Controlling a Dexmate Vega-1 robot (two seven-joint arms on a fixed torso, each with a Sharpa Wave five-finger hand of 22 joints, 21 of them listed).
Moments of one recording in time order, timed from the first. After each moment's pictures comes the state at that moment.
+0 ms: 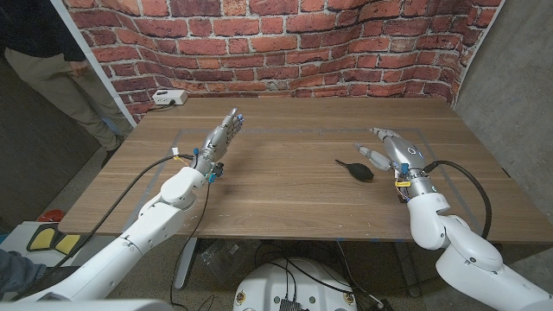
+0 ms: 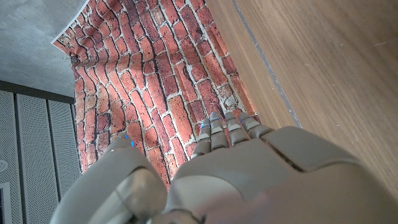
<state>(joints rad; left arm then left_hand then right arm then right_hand) 1.03 0.64 0.35 -1.61 -0.53 -0.30 0.06 0.32 -0.04 0.17 0.07 0.25 0.11 0.08 0.20 0.18 0.16 0.03 0.22 0.19 0.07 0.02 0.19 0.18 -0.02 -0.02 0.22 0.18 -1.45 -0.85 -0.27 -2.28 -0.63 -0.51 -0.37 0.38 0.04 0.26 -0.15 0.18 0.26 0.02 0.21 0.19 0.28 0.05 0.27 0.19 0.21 0.04 0.19 0.18 0.32 -0.04 0.23 0.18</state>
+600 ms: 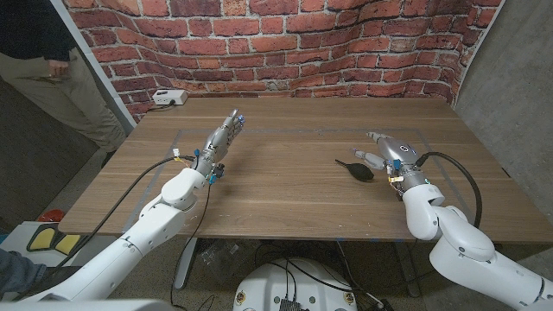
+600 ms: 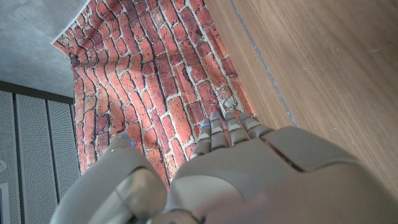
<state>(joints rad) 1.04 0.64 0.36 -1.61 -0.53 -0.30 0.06 0.32 -0.04 0.17 0.07 0.25 0.11 0.08 0.20 0.18 0.16 0.03 0.22 0.19 0.07 0.02 0.19 0.18 -0.02 -0.02 0.22 0.18 -1.35 -0.93 -0.39 -2.32 -0.65 -0.73 -0.21 0.41 0.02 0.27 -0.16 0.18 0.25 0.01 0.21 0.19 0.31 0.05 0.27 0.19 0.27 0.02 0.20 0.18 0.38 -0.03 0.24 0.18</state>
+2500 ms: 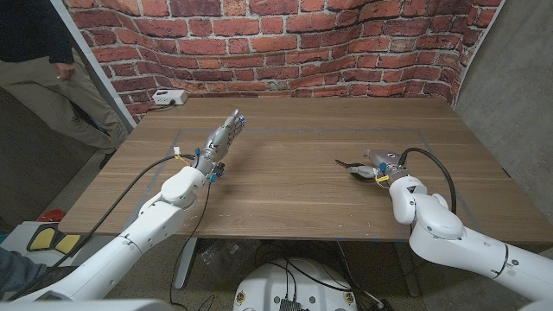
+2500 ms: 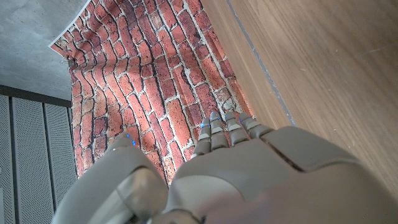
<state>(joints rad) 1.03 0.65 0.36 -1.61 -0.53 -0.27 0.05 0.33 -0.03 0.17 0.07 0.24 0.12 0.07 0.20 0.18 0.17 0.03 0.22 0.19 0.07 0.01 0.19 0.18 -0.02 -0.01 0.21 0.18 -1.02 -1.00 -0.73 -2.26 -0.62 -1.00 0.02 0.51 -0.02 0.28 -0.17 0.19 0.31 0.01 0.22 0.20 0.38 0.01 0.27 0.19 0.35 0.00 0.20 0.18 0.46 -0.03 0.25 0.18</state>
